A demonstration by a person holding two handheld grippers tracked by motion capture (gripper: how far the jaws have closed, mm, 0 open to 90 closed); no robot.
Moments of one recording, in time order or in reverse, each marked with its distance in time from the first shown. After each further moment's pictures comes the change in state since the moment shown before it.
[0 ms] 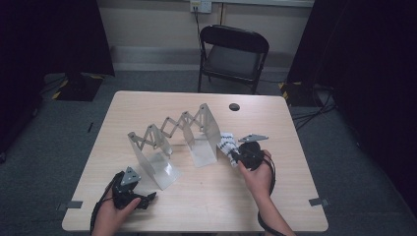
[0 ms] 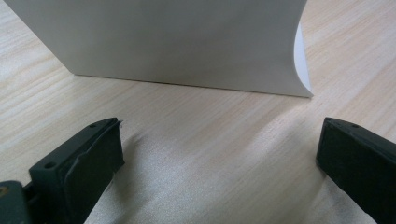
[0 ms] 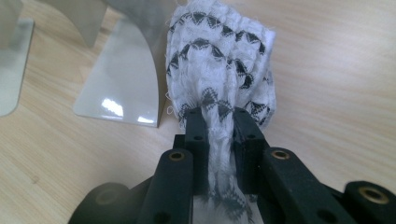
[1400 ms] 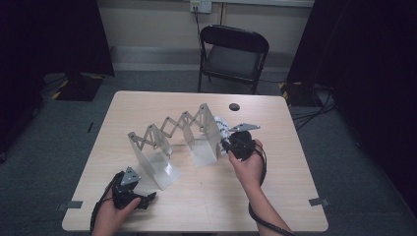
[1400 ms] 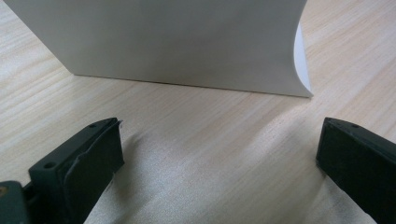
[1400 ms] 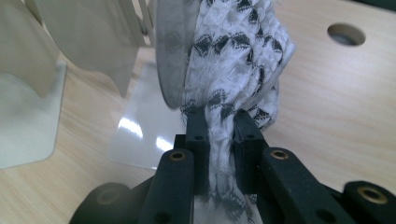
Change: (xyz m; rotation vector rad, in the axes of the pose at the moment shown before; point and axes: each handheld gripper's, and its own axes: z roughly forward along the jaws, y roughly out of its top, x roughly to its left) left arm 0.000 0.000 0.000 0.001 -0.001 0.001; right arm 0.024 0.036 0.001 -0.051 0.010 -0.016
